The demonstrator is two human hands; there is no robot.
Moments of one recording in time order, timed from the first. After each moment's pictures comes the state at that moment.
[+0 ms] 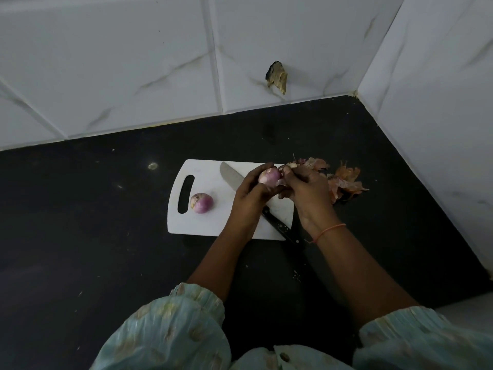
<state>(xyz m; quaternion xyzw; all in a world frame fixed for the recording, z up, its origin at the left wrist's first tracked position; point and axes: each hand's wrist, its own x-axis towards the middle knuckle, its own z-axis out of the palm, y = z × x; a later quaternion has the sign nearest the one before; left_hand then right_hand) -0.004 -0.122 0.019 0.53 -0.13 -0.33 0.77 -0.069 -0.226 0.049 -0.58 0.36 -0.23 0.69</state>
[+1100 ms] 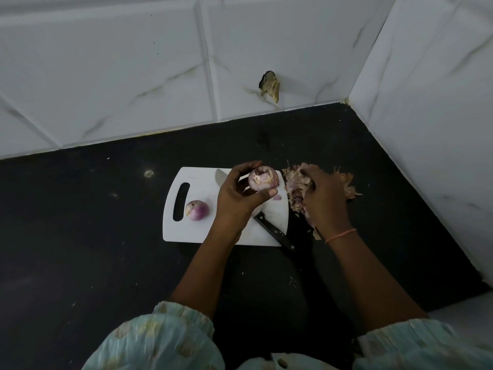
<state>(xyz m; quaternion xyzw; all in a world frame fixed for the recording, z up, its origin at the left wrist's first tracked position) -0.003 -0.106 0.063 0.59 -0.20 -0.25 0.74 -0.095 -0.262 0.046 -0.87 0.31 -0.26 0.29</state>
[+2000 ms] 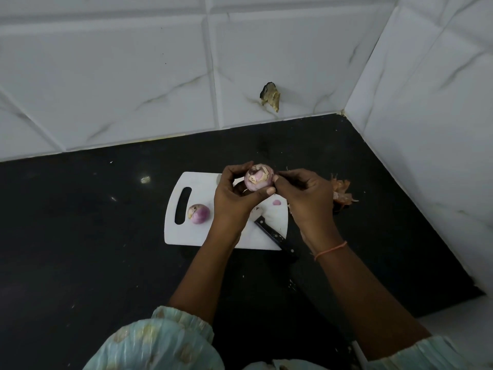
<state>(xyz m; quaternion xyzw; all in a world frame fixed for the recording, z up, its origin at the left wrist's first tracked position) -0.003 -0.100 0.072 0.61 -0.18 -0.18 0.75 -0.085 -0.206 0.096 -0.70 0.27 -0.33 0.57</state>
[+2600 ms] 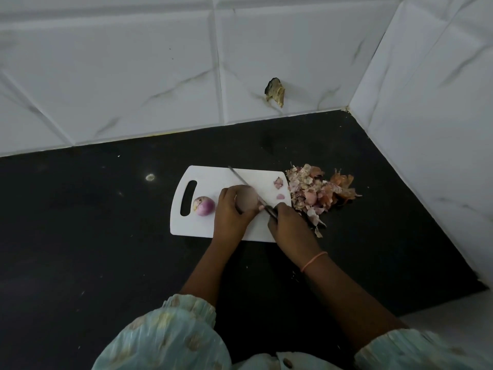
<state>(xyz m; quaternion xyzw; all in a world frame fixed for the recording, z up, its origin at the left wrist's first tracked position) 0.005 -0.080 -0.005 0.81 -0.26 -0.08 0.52 -0.102 -0.186 0.021 -0.92 0.29 -0.02 0.25</state>
